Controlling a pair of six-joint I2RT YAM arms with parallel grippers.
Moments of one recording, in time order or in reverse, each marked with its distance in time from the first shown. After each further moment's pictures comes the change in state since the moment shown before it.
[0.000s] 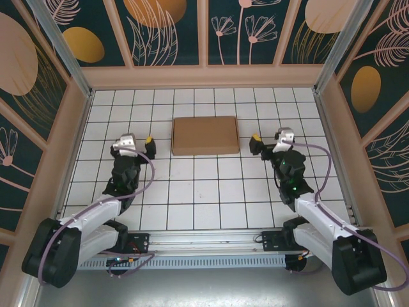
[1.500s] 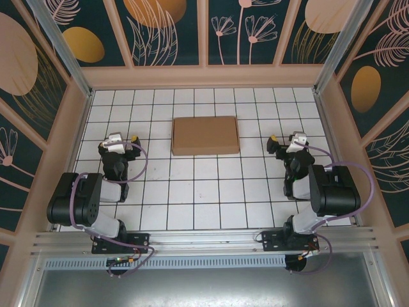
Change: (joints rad) left arm 0.310 0.467 0.023 0.481 0.253 0.077; right arm -0.334 0.632 -0.030 0.643 -0.180 -0.037
